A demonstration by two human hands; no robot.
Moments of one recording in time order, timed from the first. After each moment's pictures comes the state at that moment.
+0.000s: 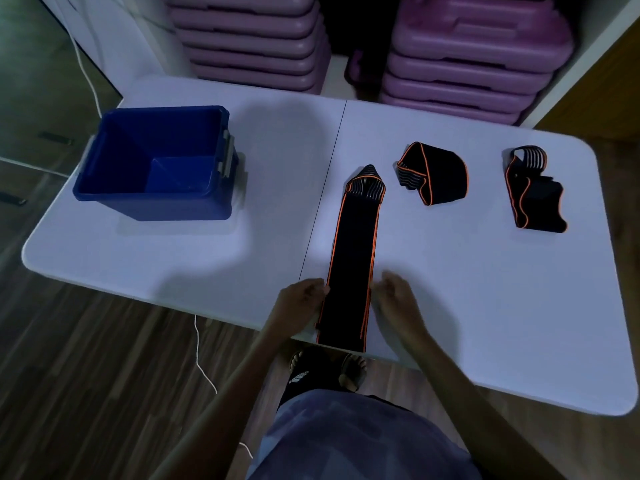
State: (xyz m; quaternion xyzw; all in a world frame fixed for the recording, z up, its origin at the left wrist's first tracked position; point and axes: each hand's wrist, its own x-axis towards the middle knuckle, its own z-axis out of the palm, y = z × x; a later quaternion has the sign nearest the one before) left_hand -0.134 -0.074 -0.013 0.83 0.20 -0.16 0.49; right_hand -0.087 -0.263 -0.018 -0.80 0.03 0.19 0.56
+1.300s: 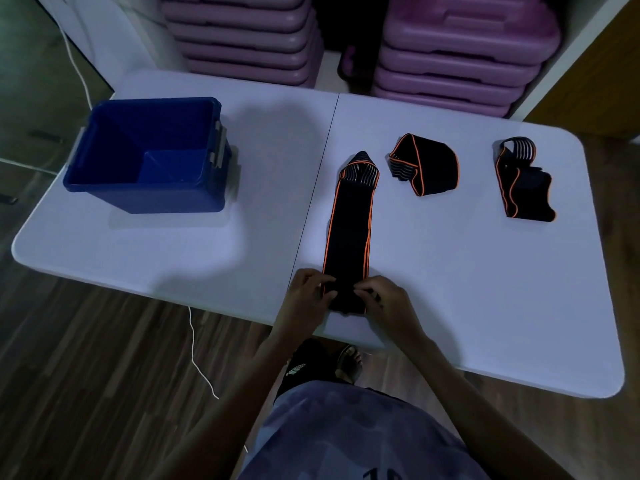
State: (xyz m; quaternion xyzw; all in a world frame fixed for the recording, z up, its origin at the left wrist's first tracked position) left_hand -0.151 -0.102 -0.035 0.90 0.10 0.01 0.42; right_hand -0.102 -0.282 -0.035 -0.88 -0.22 0.07 0.42
